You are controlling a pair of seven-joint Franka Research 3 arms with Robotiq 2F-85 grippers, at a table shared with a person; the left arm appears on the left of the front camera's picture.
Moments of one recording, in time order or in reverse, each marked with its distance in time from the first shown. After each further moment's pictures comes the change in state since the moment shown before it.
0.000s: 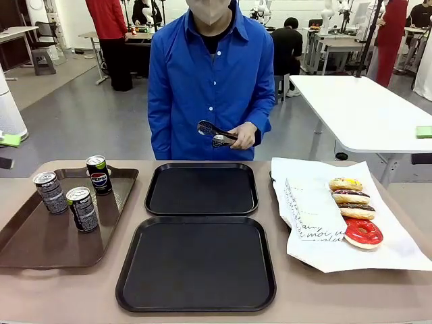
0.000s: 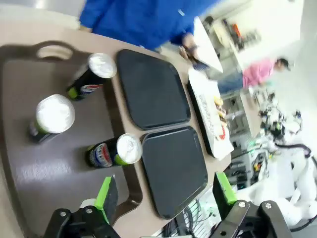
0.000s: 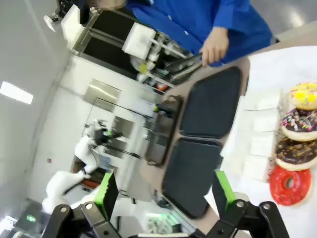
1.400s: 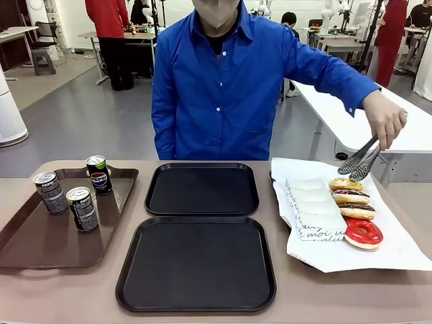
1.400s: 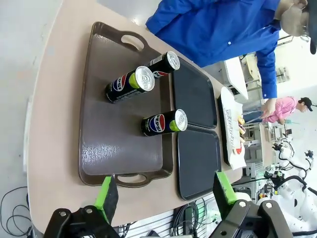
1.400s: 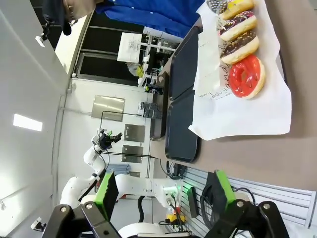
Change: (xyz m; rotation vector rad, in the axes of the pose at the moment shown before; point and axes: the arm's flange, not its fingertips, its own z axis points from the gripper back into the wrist) left arm -0.049 0.028 0.129 0.159 -0.104 0.155; right arm -0.126 -0.048 0.126 -0.032 -0.004 -0.261
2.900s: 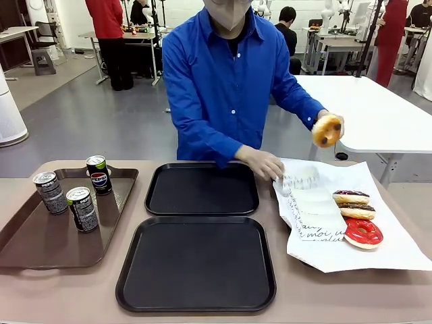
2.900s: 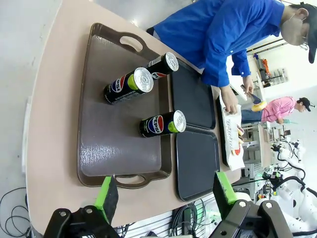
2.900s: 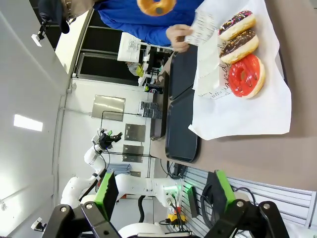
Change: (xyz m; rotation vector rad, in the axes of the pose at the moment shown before) left arm 0.000 0.000 0.000 -0.006 -0.005 0.003; right arm 0.001 -0.001 -0.001 0.001 0.002 -0.003
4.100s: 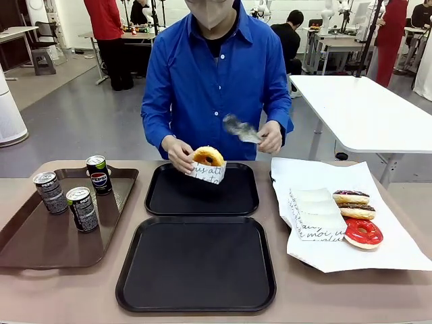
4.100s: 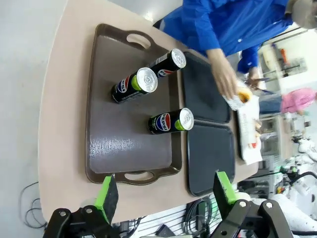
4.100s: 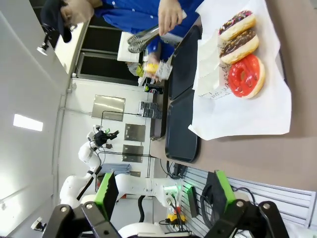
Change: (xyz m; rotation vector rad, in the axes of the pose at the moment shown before) left arm 0.023 -0.043 -0.001 0.129 0.056 -0.059; right arm 0.000 0.000 0.000 -0.001 0.000 0.001
